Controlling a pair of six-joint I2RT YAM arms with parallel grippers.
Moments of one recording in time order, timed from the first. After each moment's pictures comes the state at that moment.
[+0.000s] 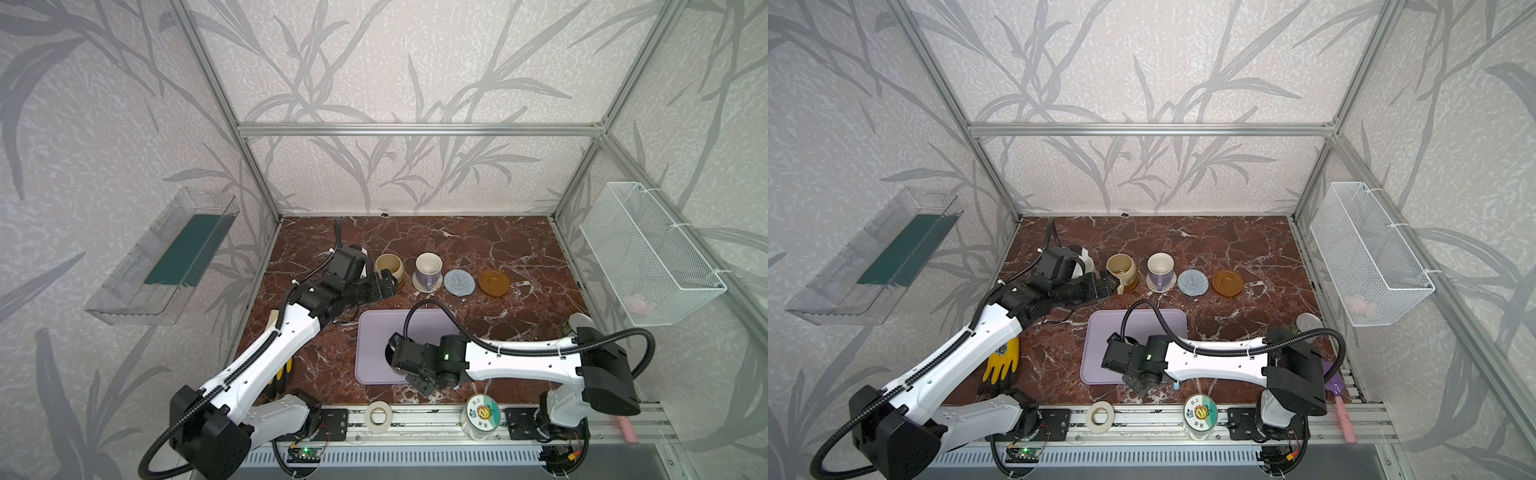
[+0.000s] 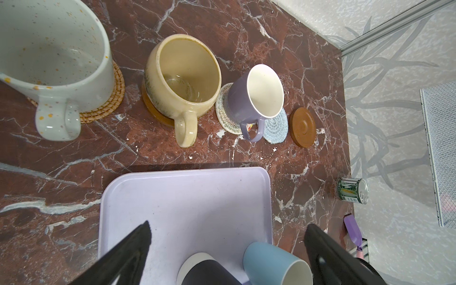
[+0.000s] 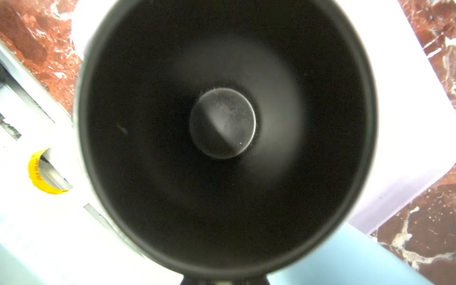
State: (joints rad) left arm -0.49 1.17 1.04 -0.65 0.12 -0.73; right arm 1.34 1.62 1.13 -0.80 0.18 0.43
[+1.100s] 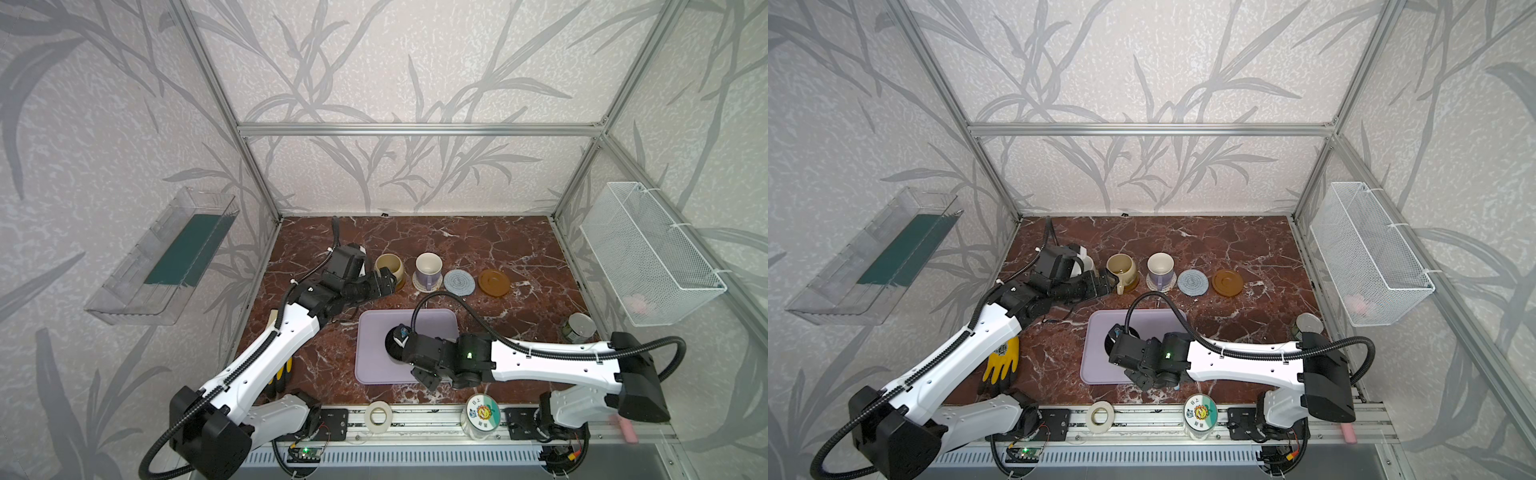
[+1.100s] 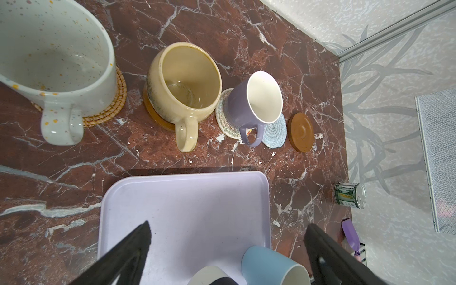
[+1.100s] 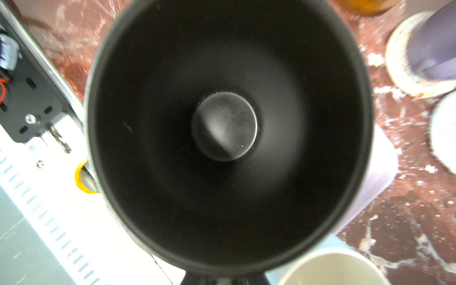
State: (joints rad) left arm -0.48 1.16 1.05 -0.65 0.12 -0.74; right arm 1.33 1.45 1.11 -0.76 0.24 0.38
